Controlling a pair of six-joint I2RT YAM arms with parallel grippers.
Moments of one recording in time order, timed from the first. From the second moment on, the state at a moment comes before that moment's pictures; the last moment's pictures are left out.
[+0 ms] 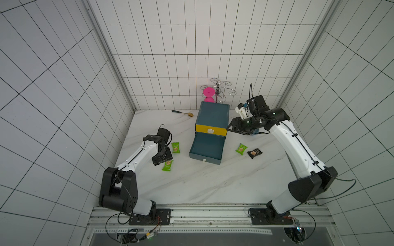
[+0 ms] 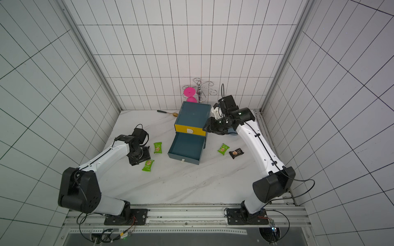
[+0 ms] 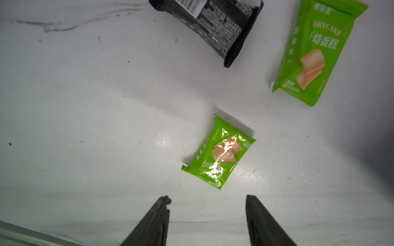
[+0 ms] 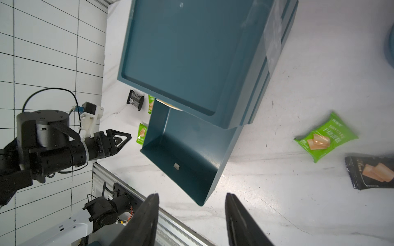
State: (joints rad) left arm -0.20 1.45 1.04 -1.00 -0.05 -0.62; right arm 0.48 1.61 1.83 -1.17 -0.39 0.40
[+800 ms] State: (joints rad) left arm -0.72 0.97 0.69 -0.63 0.10 -1.18; right arm 0.49 1.97 2.13 -1.16 -0.41 0.40
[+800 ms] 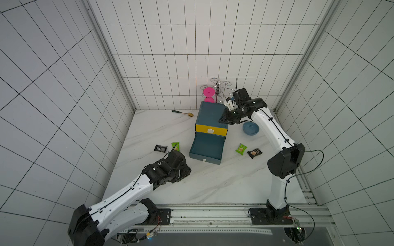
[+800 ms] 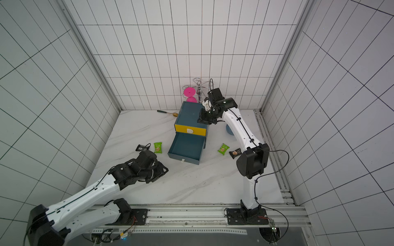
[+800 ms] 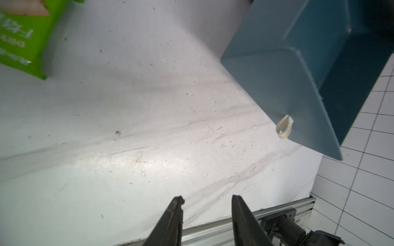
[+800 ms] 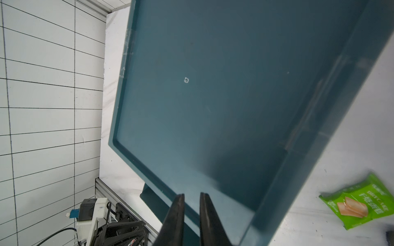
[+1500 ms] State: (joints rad) left arm -0.73 1.33 0.69 -0.13 0.07 -1.31; right arm 0.50 1.97 2.13 -1.25 -0.33 0.28
